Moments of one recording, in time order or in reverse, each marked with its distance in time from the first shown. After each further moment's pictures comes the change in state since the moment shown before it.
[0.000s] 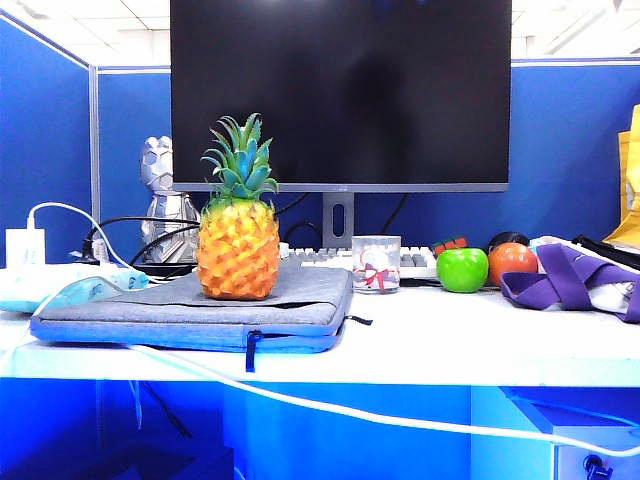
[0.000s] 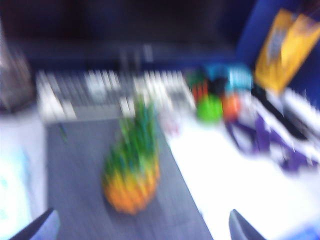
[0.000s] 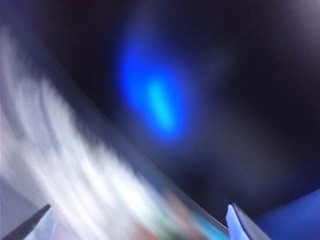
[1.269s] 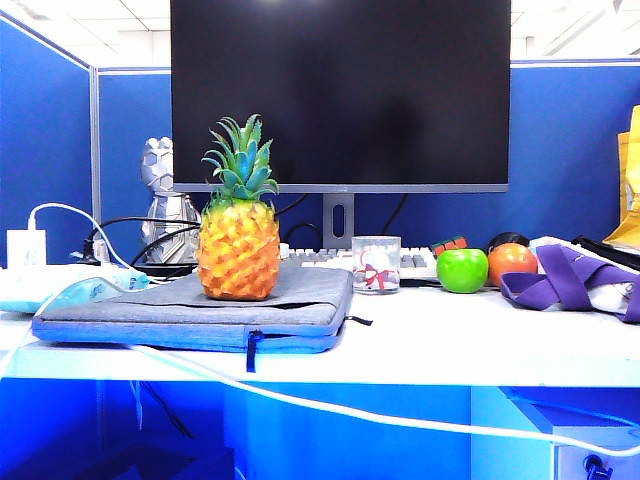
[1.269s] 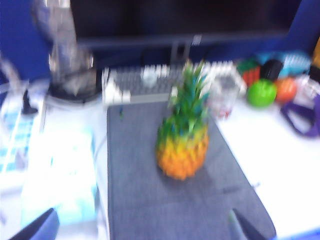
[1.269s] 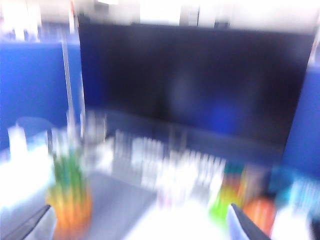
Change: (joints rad) left arm -0.005 -0.290 -0.233 -0.032 -0.193 0.109; right arm -0.134 -1.165 -1.242 0.184 -0.249 0.291
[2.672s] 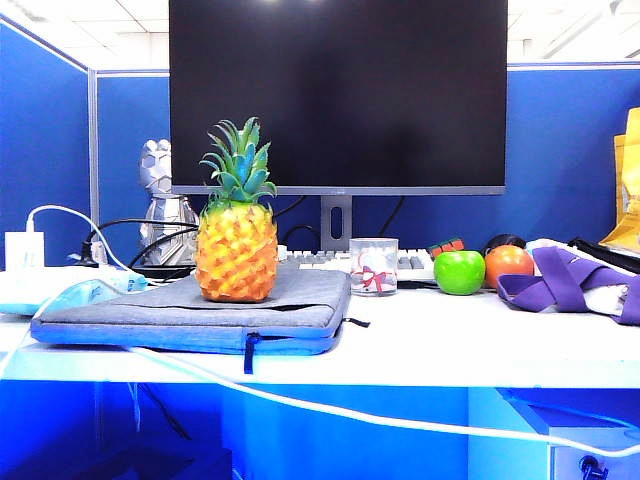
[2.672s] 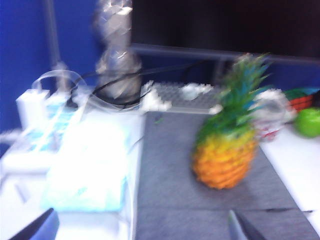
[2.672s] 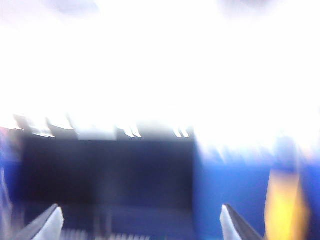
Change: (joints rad) left arm -0.009 -0.186 -0.486 0.467 -0.183 -0.084; right arm -0.020 -0.666 -0.458 0.267 0.247 -0.057
